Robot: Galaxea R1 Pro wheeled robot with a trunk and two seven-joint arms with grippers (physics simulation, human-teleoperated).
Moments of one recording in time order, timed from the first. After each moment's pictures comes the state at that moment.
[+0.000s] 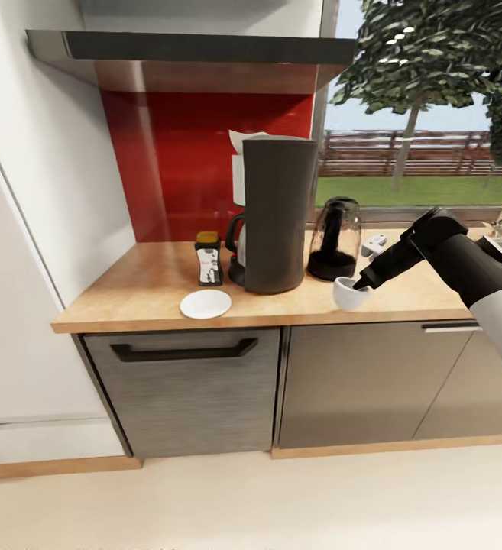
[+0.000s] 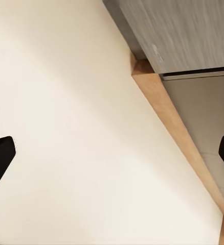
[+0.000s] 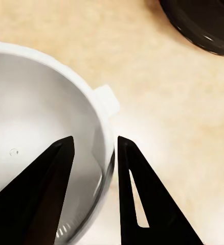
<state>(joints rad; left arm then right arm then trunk) -0.14 0.18 0.00 -0.03 0.97 -0.06 -0.96 -1.44 -0.41 0.58 -0.87 0.36 1.00 1.18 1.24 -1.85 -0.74</state>
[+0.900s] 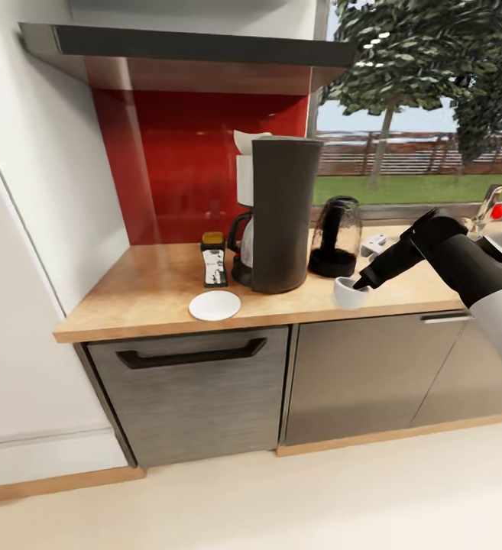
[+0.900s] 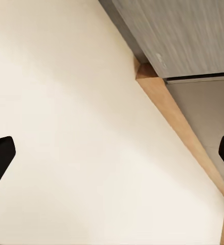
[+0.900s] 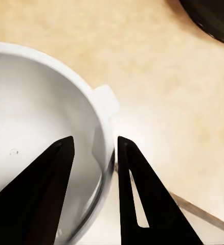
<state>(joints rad) -0.14 0.18 0.00 -0.03 0.97 -0.06 -0.96 -1.44 -0.41 0.58 -0.87 0.36 1.00 1.18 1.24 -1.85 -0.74</state>
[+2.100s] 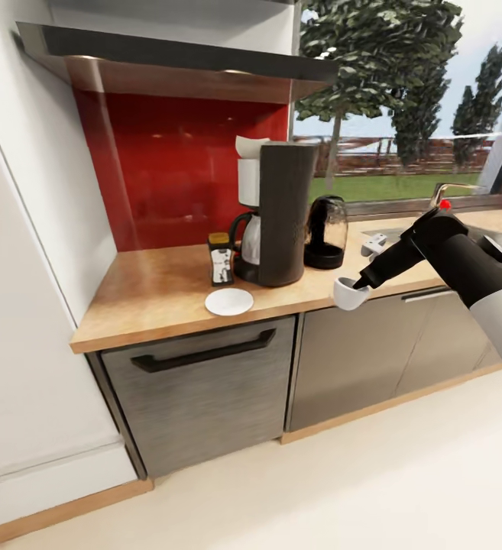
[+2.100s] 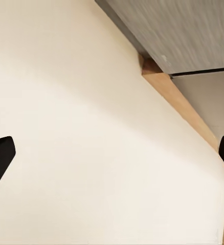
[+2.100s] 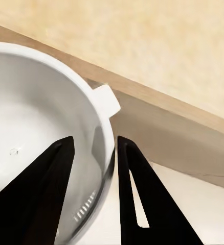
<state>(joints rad) -0.14 0.18 0.00 -0.03 0.97 -0.06 -0.96 -1.44 -0.41 0.57 -0.87 0.36 1.00 1.18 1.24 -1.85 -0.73</state>
